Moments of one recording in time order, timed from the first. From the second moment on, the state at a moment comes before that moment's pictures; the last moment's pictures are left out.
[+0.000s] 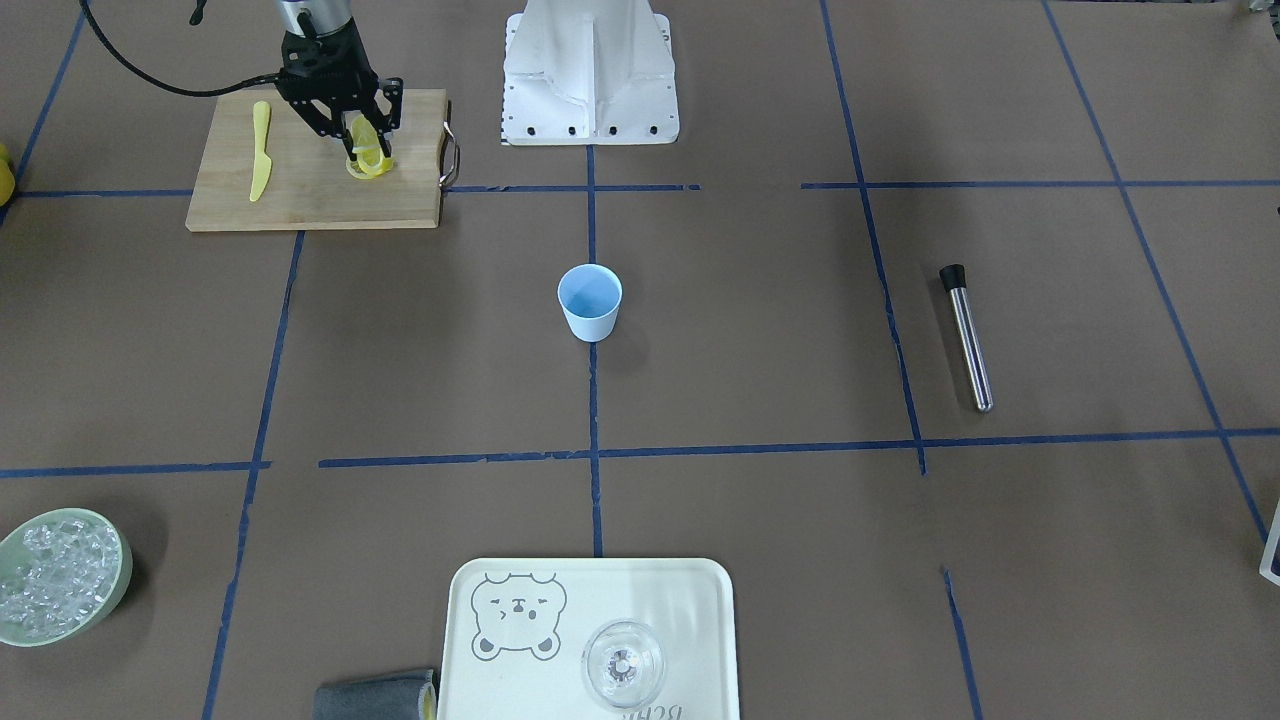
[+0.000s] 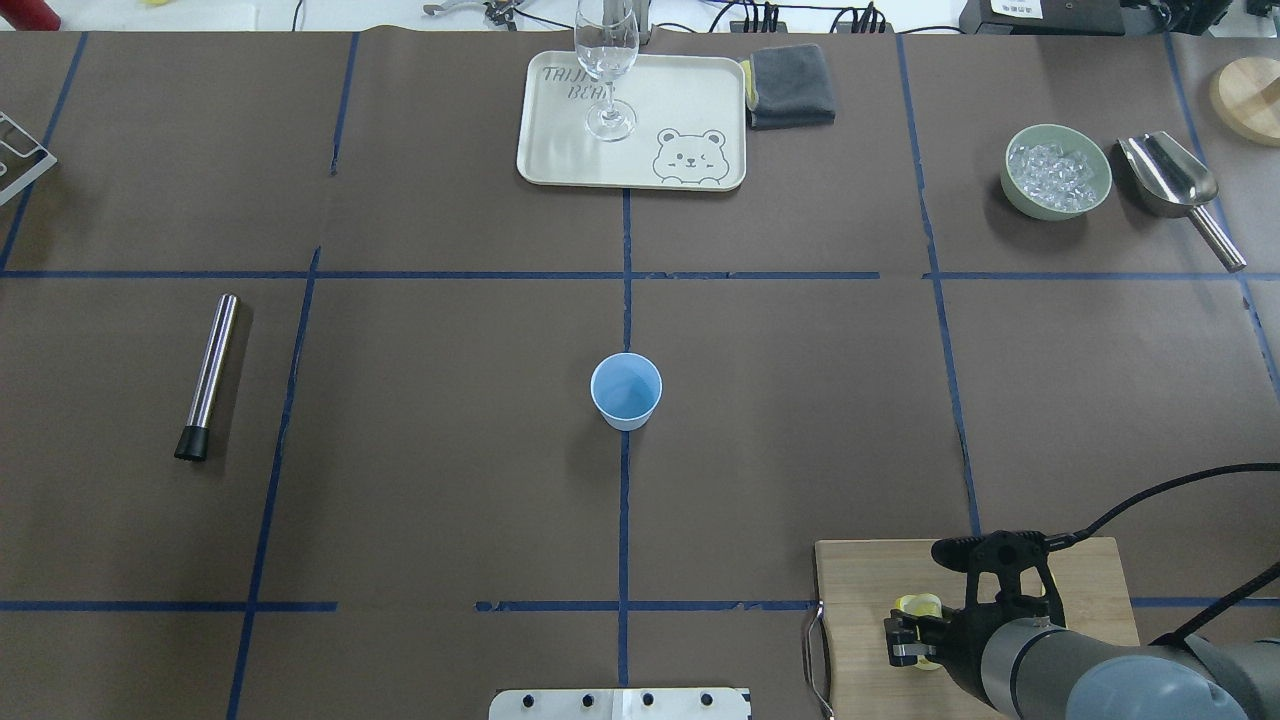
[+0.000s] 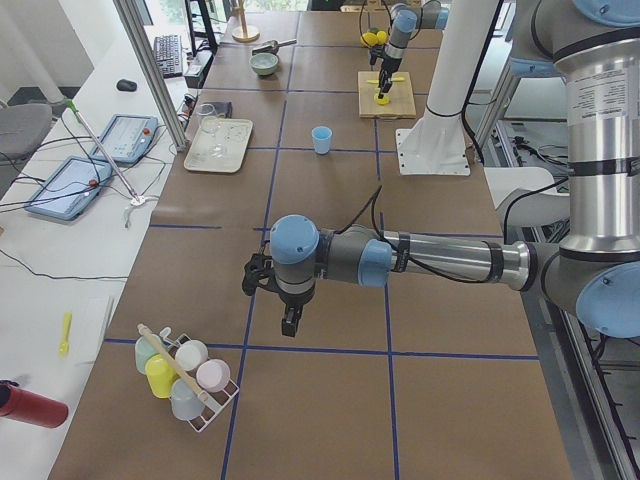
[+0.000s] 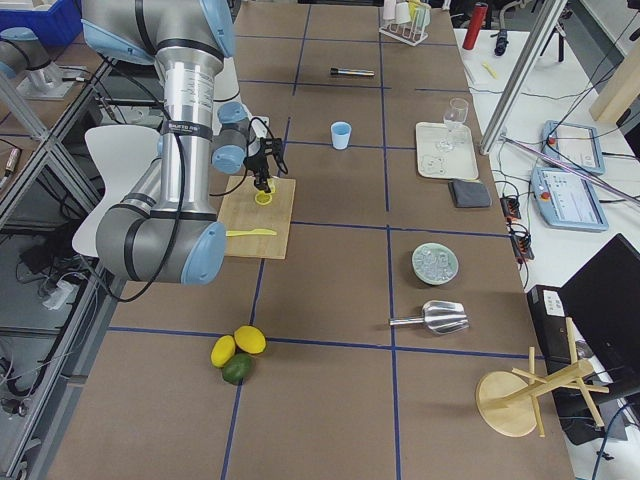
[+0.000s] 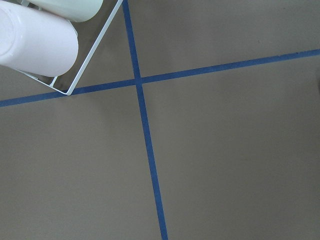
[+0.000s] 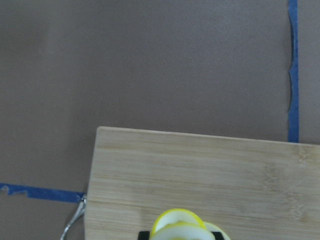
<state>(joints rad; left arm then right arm) -1.54 -1.43 -1.80 -1.61 -2.40 0.06 0.02 -1.73 2.29 -1.32 1.38 1.48</state>
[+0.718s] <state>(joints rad) -1.53 -1.43 -1.79 -1.61 -2.40 0.06 0.24 -1.21 2.28 -1.87 1.59 1.46</state>
